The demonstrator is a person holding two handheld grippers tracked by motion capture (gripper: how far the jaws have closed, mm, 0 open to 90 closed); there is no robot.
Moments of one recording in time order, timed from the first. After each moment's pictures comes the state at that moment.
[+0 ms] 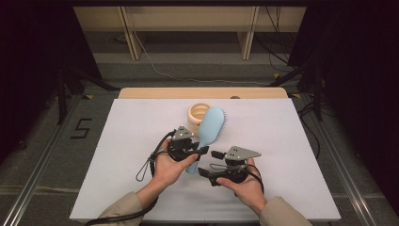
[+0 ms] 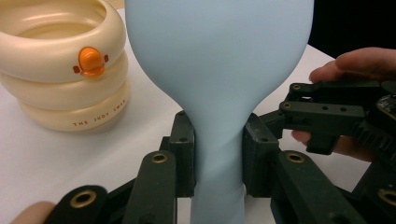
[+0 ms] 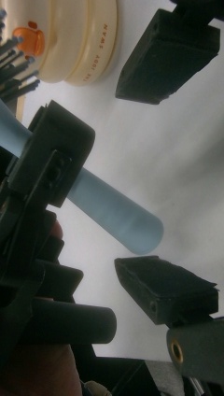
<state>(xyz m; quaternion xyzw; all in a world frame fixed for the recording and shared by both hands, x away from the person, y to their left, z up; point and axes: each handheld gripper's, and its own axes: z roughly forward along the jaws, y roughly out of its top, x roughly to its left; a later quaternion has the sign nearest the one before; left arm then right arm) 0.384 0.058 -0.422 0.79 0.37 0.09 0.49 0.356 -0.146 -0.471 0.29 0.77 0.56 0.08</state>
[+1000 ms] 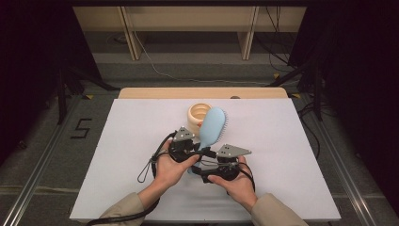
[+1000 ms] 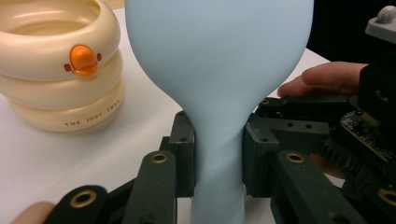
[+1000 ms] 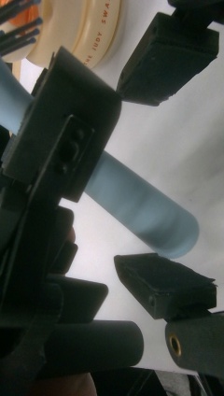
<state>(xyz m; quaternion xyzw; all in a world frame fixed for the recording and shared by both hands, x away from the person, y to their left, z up) 0.383 0.055 -0.426 0.78 0.37 0.09 0.49 0.365 -0.124 -0.477 0.31 0.77 0.55 0.07</state>
